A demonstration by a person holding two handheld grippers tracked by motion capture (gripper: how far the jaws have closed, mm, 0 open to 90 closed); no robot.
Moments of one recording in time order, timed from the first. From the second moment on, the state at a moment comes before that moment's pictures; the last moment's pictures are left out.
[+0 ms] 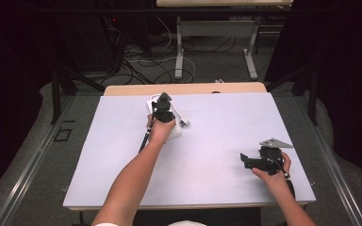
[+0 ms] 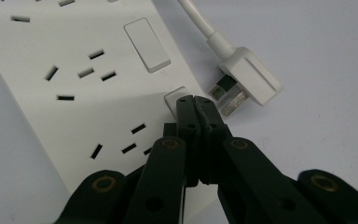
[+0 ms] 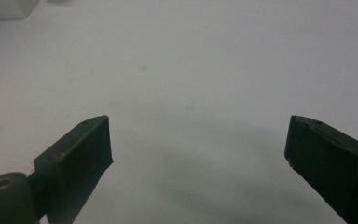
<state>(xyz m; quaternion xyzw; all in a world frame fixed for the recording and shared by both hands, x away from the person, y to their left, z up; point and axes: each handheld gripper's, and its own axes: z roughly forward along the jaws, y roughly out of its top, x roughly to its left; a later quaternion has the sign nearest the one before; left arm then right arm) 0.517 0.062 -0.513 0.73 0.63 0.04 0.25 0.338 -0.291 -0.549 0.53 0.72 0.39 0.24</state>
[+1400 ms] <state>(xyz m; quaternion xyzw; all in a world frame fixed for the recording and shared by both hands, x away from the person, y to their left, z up) 0.512 0.076 -0.495 0.72 0.61 0.09 0.30 0.339 -0.291 -0.550 0.53 0.72 0.38 0.24</state>
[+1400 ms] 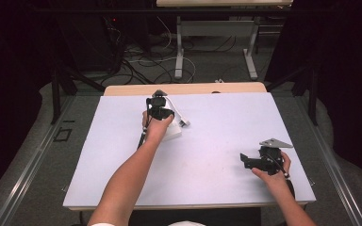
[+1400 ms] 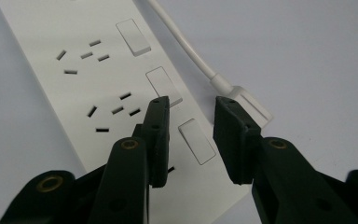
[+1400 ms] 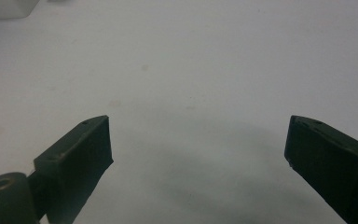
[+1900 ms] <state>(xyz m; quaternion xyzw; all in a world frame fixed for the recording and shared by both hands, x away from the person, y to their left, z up) 0.509 0.077 -0.487 0.72 0.59 0.13 0.33 0.339 -0.291 -0.550 0.53 0.72 0.38 0.24</state>
